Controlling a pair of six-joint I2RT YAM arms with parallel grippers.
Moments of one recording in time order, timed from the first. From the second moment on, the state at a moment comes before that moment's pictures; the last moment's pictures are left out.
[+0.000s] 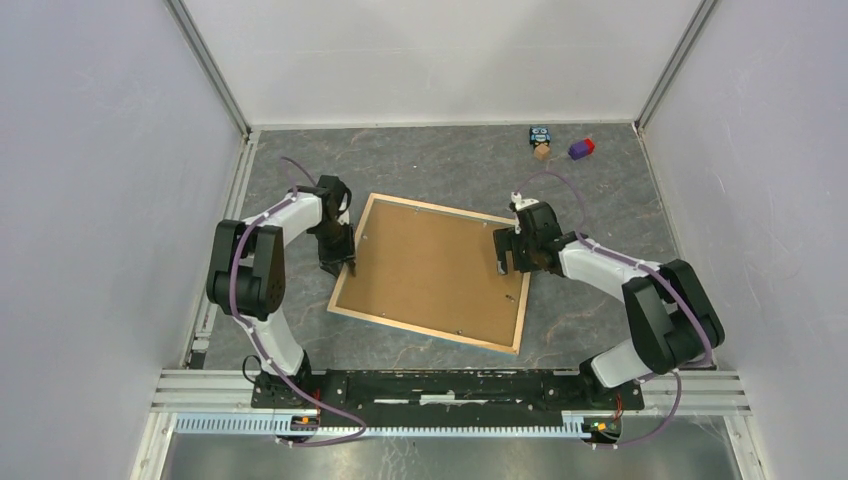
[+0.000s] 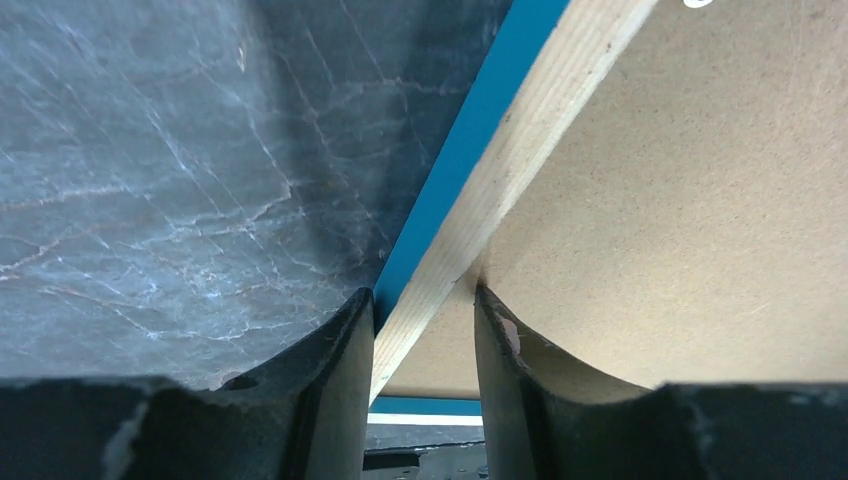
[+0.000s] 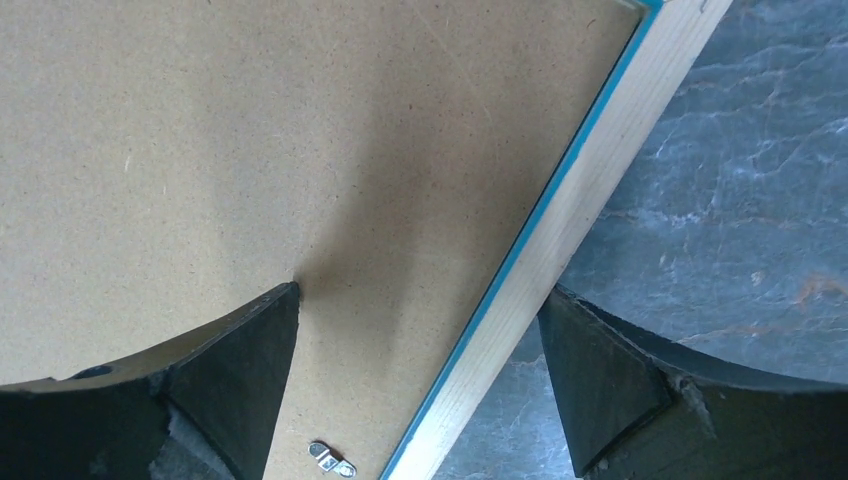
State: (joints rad) left arm -0.18 1.81 1.16 -0.86 0.10 -0.30; right arm 0.42 1.48 0.72 -0.22 0.05 0.24
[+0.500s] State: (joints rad) left arm -0.26 1.77 1.12 -0.87 0.03 -0.30; right arm 0.45 1.29 0.68 -0.37 0.06 0.15
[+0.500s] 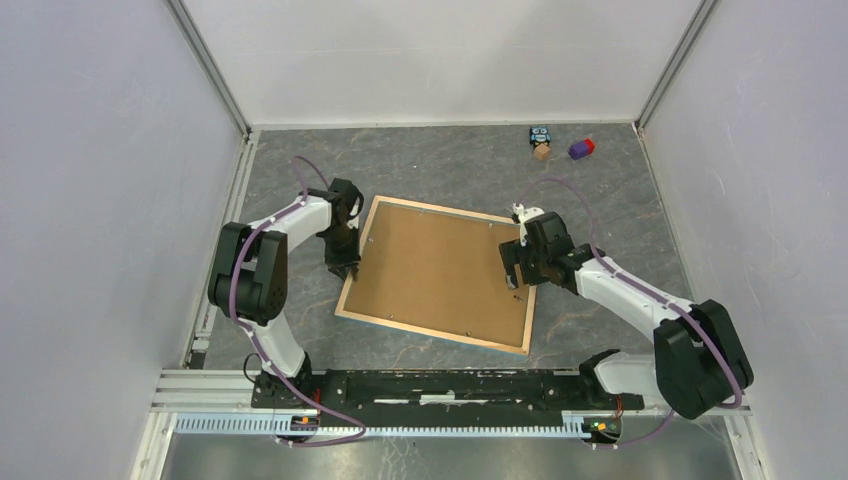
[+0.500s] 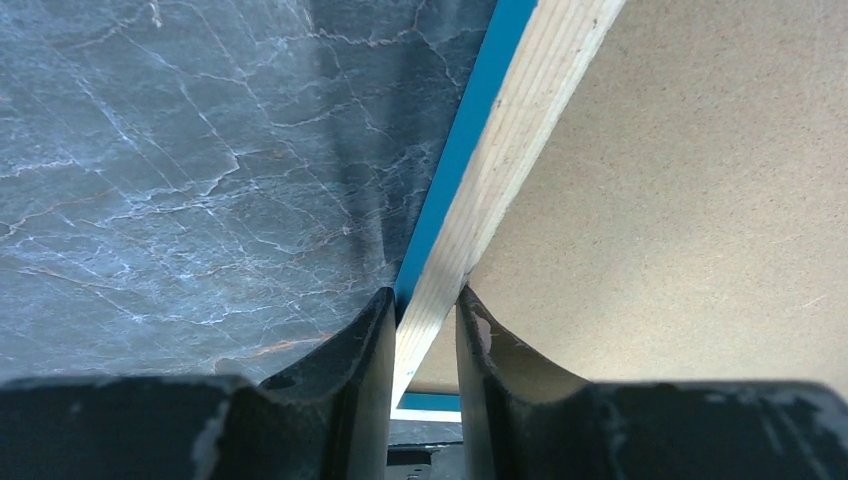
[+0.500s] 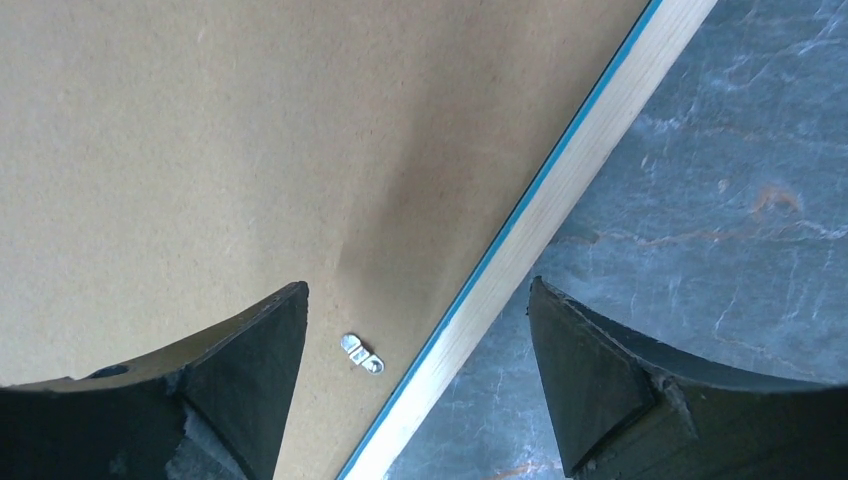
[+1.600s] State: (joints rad) left arm -0.26 1.77 1.12 -0.88 0.00 -0.30; right arm 0.59 1.27 0.61 -0.41 0.20 0.23
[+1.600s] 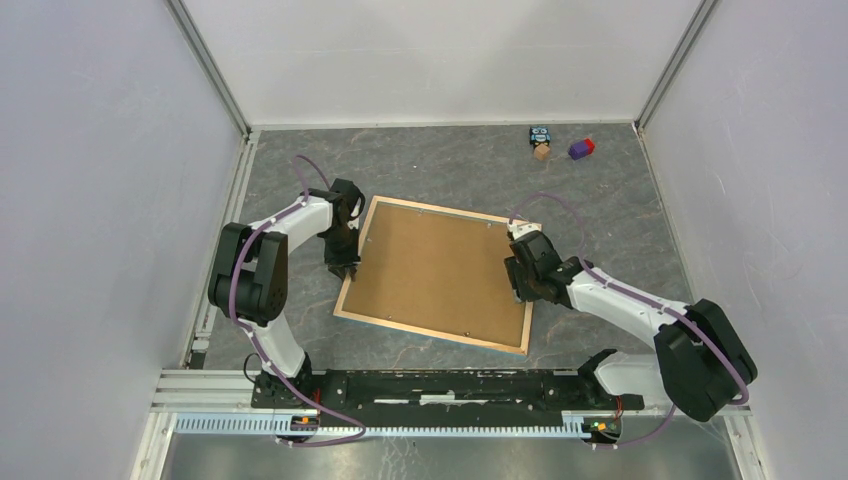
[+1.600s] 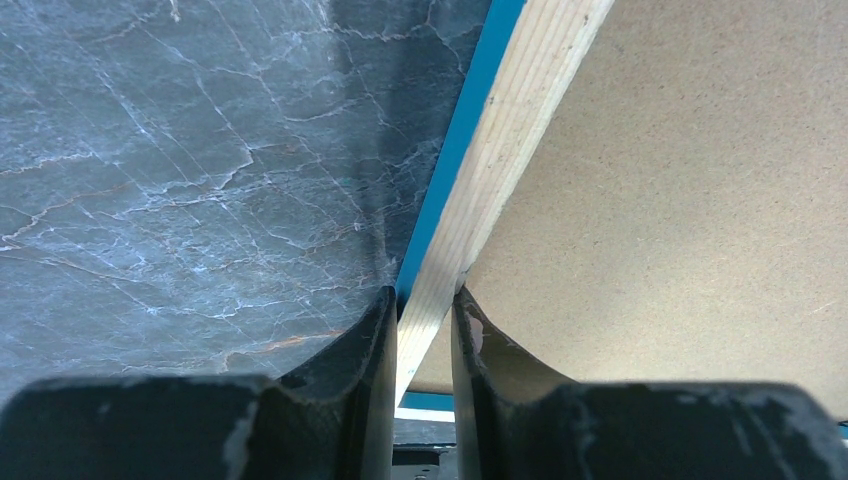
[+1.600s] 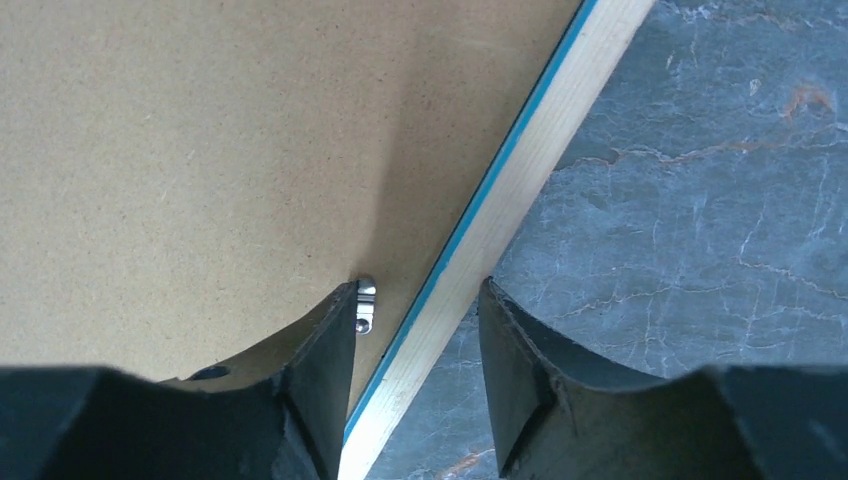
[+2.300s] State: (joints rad) left arm -0.26 1.77 1.12 -0.88 0.00 -0.30; right arm 0.60 1.23 0.55 -0.35 0.31 0.42
